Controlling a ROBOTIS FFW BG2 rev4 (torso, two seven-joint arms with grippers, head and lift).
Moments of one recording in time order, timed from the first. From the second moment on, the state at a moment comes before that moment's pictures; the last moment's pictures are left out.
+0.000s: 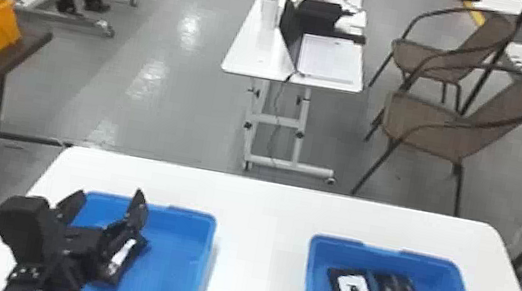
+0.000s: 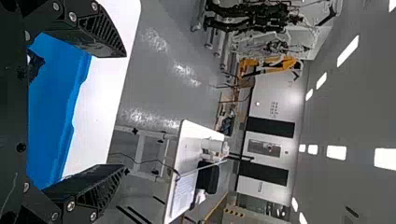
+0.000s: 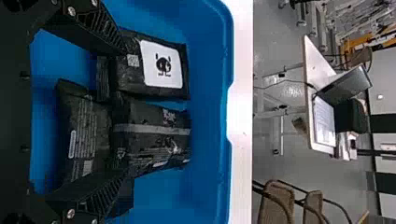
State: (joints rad) left arm 0.45 0.00 0.13 -1.98 0.19 0.16 0.03; right arm 0.27 -0.05 -0.16 -1.55 0.05 0.37 0.38
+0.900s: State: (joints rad) left arm 0.45 0.00 0.13 -1.98 0.20 0.15 0.01; right arm 0.11 -0.05 -0.19 -1.33 0.08 0.31 0.38
